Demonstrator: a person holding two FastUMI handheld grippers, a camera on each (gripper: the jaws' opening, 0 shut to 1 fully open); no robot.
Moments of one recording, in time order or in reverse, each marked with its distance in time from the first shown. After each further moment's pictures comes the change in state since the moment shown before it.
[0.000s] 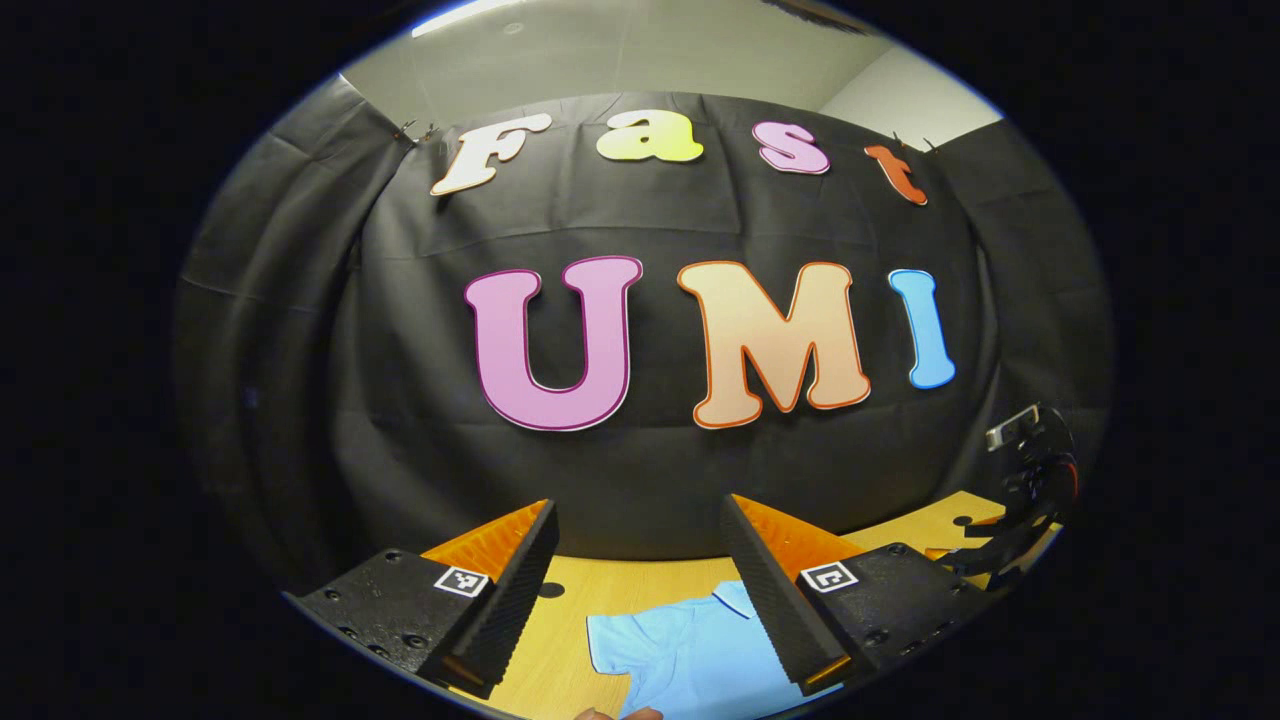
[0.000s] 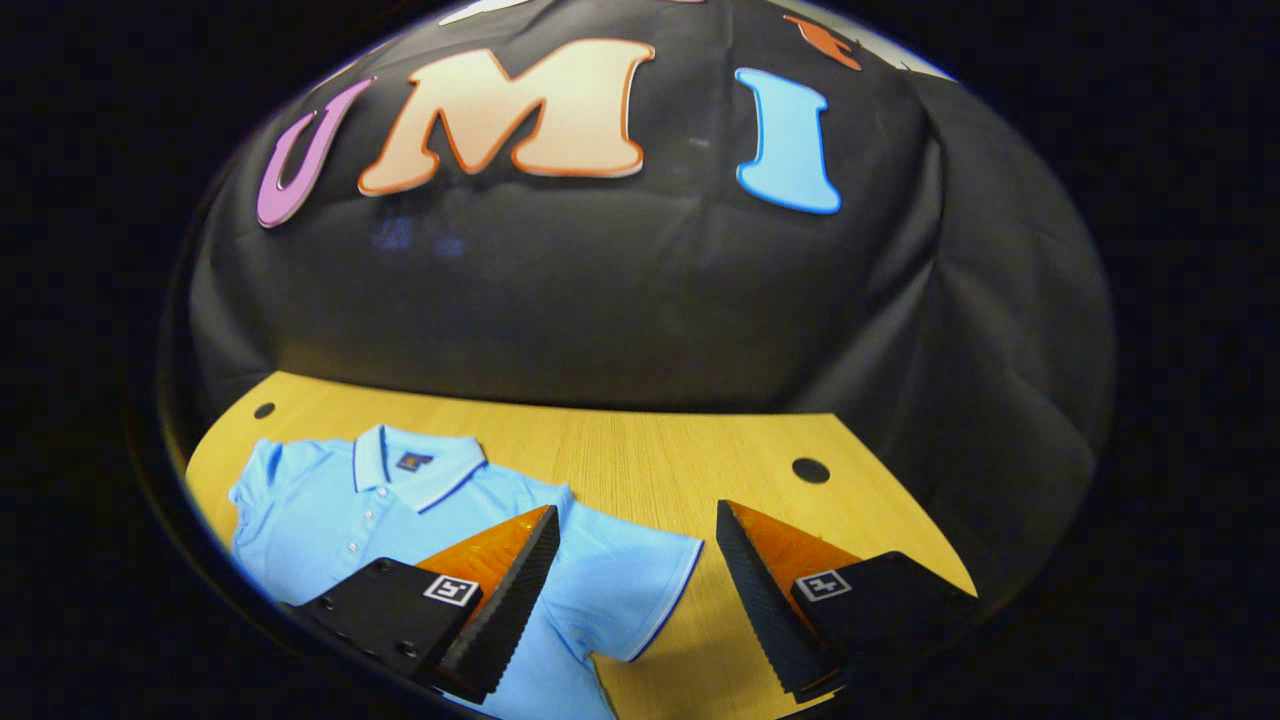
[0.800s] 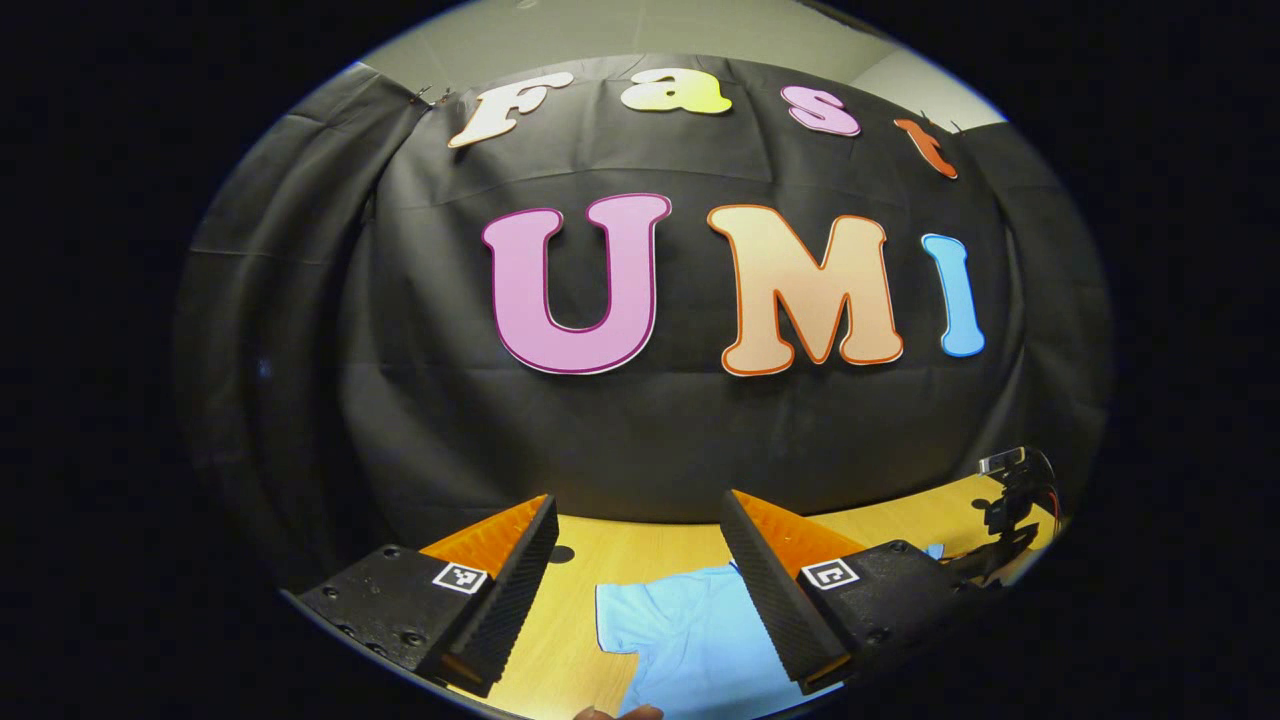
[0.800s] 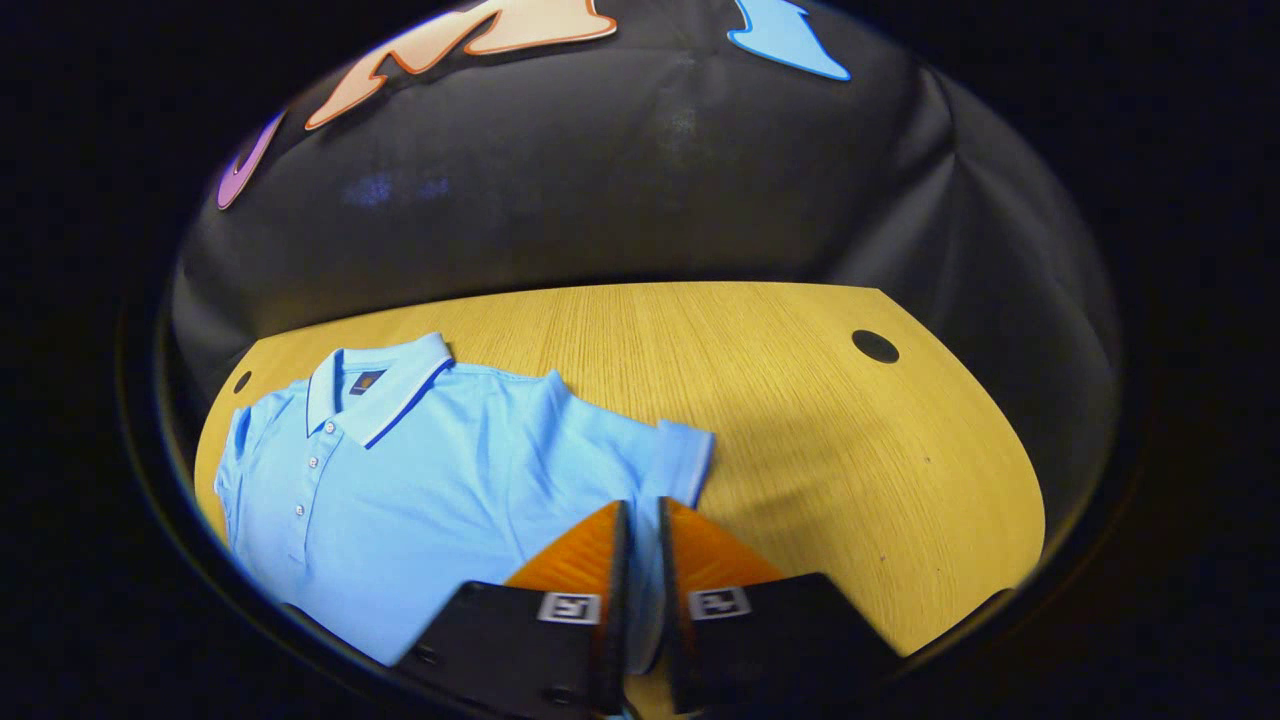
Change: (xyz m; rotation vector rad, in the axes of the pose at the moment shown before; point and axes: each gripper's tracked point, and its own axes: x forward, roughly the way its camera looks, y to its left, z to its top) left arm 0.012 0.019 -0.046 -0.031 0.116 0.052; right arm 0.040 0.029 -0.075 0.098 0.229 0.071
